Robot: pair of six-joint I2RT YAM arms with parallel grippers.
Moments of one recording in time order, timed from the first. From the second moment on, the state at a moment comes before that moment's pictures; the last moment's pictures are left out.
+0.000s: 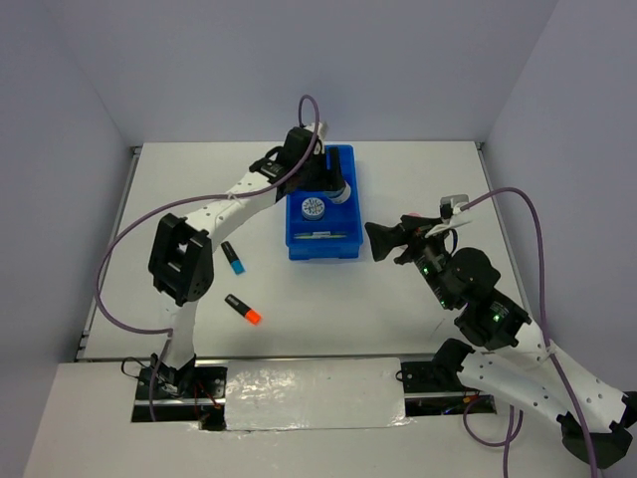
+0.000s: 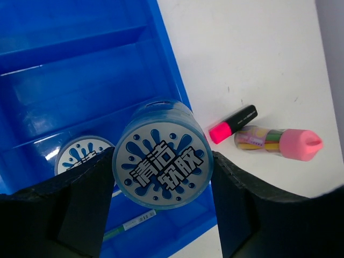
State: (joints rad) left arm -0.56 2.01 1.82 -0.39 0.07 -0.50; right arm 0.81 0.59 0.74 -0.10 0.41 0.33
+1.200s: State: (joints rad) left arm -0.57 2.17 1.91 -0.51 0.04 -0.47; right arm 0.81 0.62 0.74 -0.12 0.38 0.33
